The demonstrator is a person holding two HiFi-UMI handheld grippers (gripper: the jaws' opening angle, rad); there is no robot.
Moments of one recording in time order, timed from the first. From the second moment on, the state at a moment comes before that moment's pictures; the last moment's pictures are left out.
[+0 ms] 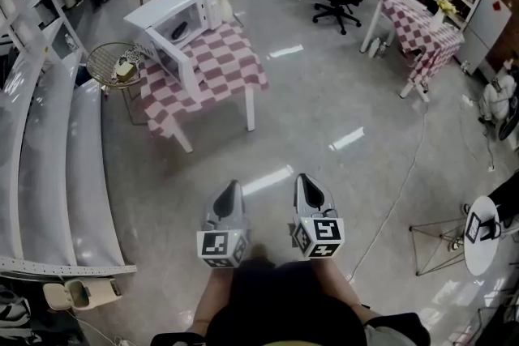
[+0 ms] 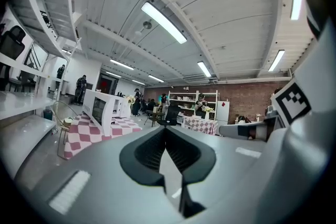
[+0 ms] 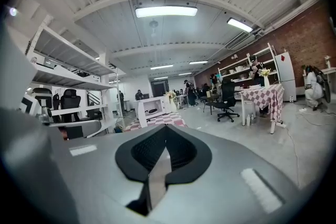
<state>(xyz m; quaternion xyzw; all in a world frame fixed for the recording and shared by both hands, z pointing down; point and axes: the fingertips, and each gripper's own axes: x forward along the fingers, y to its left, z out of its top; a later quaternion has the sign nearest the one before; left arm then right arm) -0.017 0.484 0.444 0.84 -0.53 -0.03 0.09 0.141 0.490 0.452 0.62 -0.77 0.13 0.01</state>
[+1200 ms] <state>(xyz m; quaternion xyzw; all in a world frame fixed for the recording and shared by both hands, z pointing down) -0.053 0.436 0.457 0.84 -0.53 -0.02 0.10 0.099 0.443 0.467 0.62 -0.77 0.14 0.02</state>
